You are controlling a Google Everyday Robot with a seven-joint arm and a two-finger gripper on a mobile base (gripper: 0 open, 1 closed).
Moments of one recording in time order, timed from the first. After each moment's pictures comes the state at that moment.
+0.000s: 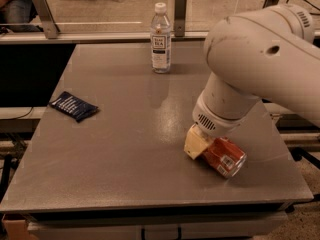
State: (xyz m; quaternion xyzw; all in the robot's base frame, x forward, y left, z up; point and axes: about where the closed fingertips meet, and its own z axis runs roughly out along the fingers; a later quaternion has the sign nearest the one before) arm 0.433 -0.104 0.836 -0.38 0.92 0.00 0.11
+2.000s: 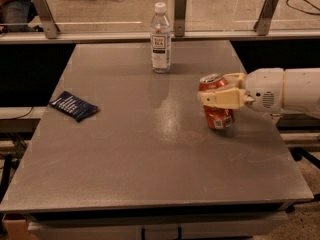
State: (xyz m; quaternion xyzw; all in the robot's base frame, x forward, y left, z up) arm 0.528 -0.119 0.901 -0.39 0.72 0.34 0.47
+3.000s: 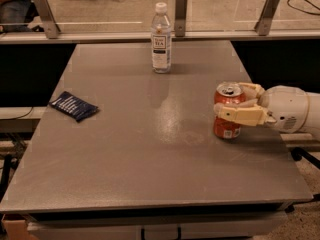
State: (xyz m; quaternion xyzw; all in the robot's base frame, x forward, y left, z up) arm 0.493 -0.149 0.906 -0.42 0.59 0.41 0.55
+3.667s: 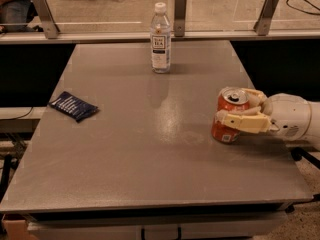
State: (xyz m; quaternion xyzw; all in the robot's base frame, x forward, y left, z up) arm 0.480 -0.156 0.896 -0.41 0.57 0.43 0.57
